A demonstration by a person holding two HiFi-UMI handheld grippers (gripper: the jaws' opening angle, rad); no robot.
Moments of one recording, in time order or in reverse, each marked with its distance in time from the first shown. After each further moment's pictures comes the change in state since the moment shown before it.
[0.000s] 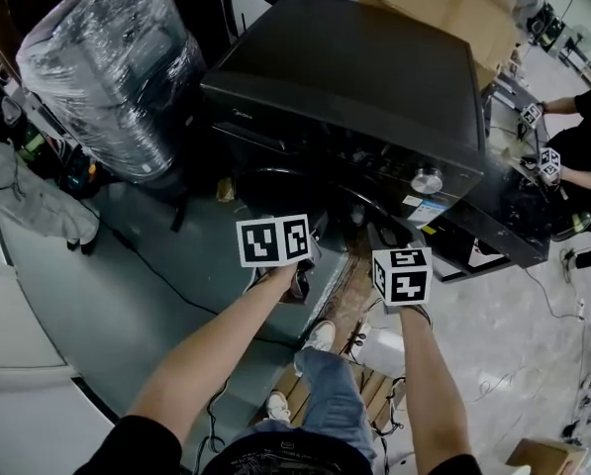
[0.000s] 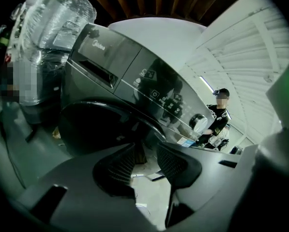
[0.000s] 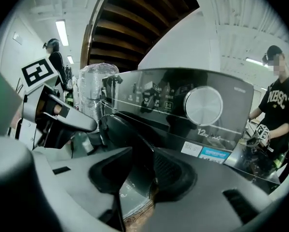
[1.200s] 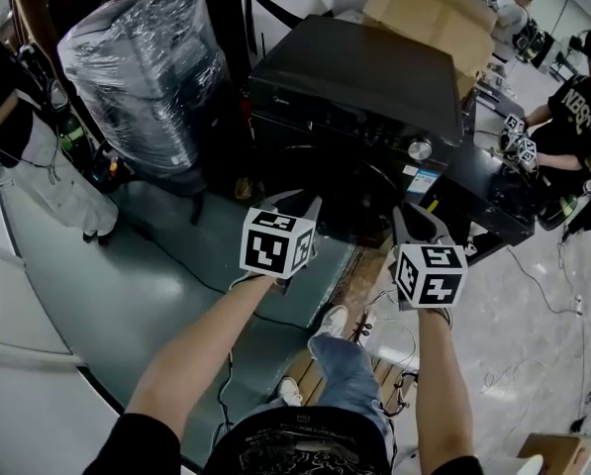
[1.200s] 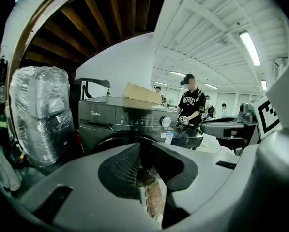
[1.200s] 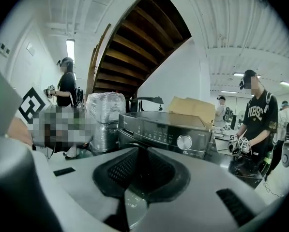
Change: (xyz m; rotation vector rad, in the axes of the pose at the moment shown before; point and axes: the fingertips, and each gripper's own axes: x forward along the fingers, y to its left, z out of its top) left arm -0.200 -0.061 -0.015 0.497 -0.172 0.042; right arm -0.206 0.076 0.053 0.031 -0.229 -0.042
